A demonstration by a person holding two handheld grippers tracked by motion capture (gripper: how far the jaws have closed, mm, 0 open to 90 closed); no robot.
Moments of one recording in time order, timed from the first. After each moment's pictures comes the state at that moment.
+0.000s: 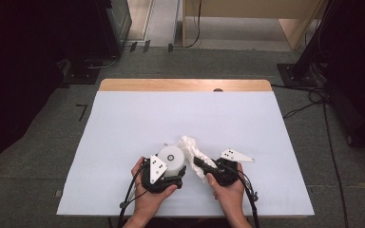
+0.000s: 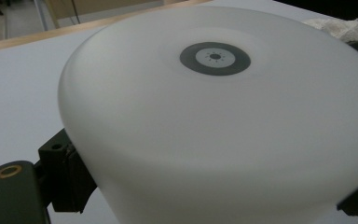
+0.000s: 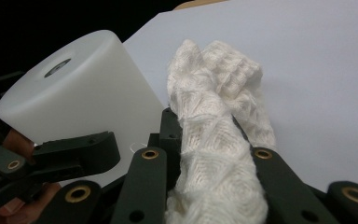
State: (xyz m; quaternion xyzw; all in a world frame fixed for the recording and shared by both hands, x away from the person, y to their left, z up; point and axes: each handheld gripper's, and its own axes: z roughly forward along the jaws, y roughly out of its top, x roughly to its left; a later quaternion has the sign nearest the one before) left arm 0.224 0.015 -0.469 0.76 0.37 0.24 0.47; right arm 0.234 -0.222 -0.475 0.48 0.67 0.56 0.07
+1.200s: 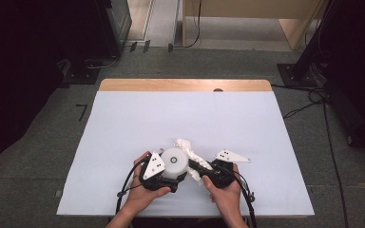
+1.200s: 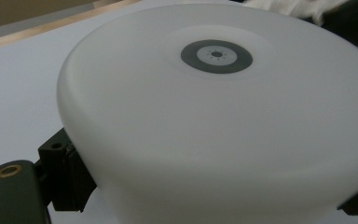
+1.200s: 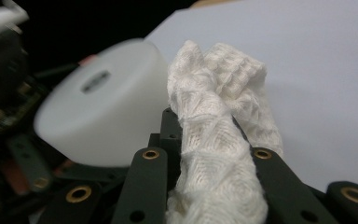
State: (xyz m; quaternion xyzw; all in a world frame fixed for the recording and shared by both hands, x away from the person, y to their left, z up) left arm 0.238 0.027 -0.469 0.81 0.26 0.16 0.50; right arm 0.228 -0.210 -0.465 0.47 0.68 0.56 0.05
